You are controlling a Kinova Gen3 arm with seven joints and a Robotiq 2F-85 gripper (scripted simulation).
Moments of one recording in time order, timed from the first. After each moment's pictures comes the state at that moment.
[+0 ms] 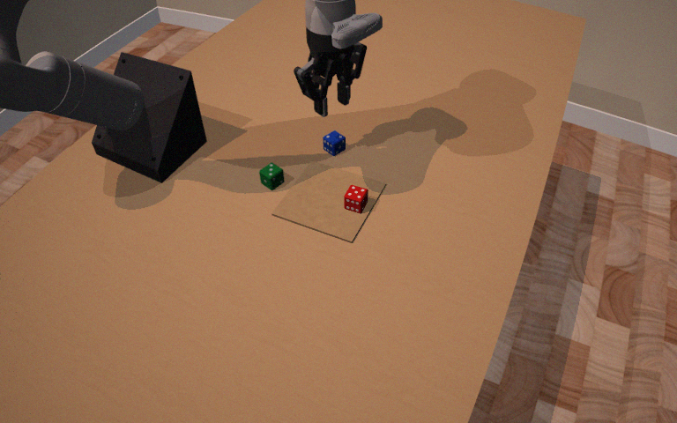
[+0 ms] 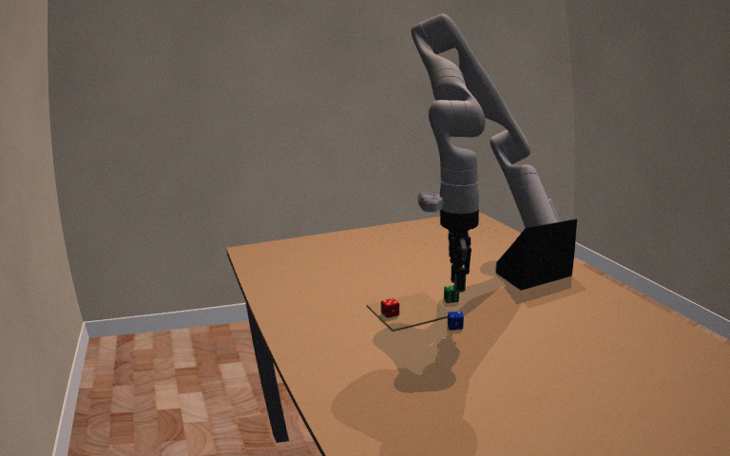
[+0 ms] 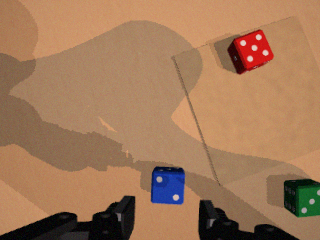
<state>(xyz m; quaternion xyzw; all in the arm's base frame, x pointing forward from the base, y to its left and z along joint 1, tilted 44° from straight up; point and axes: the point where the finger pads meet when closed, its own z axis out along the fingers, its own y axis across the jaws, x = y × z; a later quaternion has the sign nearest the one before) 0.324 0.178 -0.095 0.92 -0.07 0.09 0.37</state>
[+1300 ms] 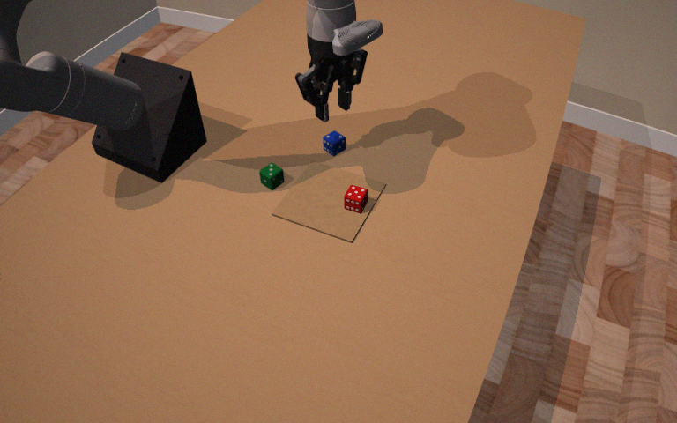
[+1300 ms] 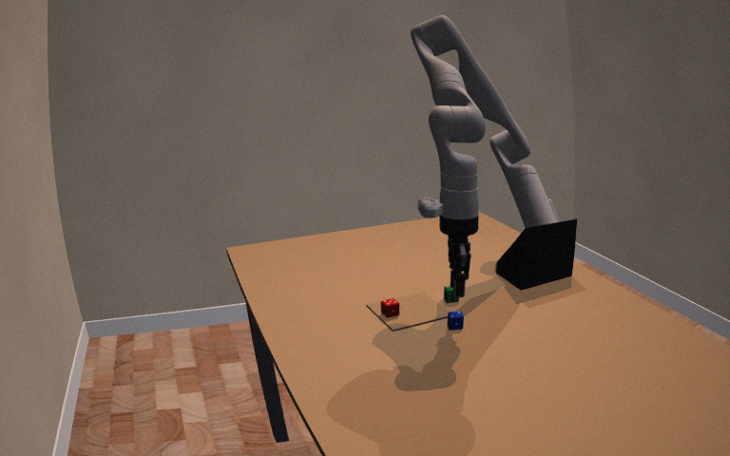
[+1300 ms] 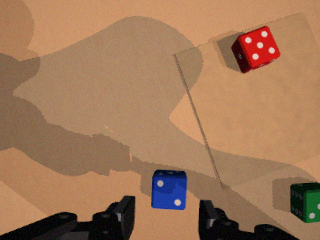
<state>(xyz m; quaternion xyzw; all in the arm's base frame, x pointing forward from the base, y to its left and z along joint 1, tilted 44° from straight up) 0.327 0.171 -0.104 0.92 -0.07 0.09 0.37</state>
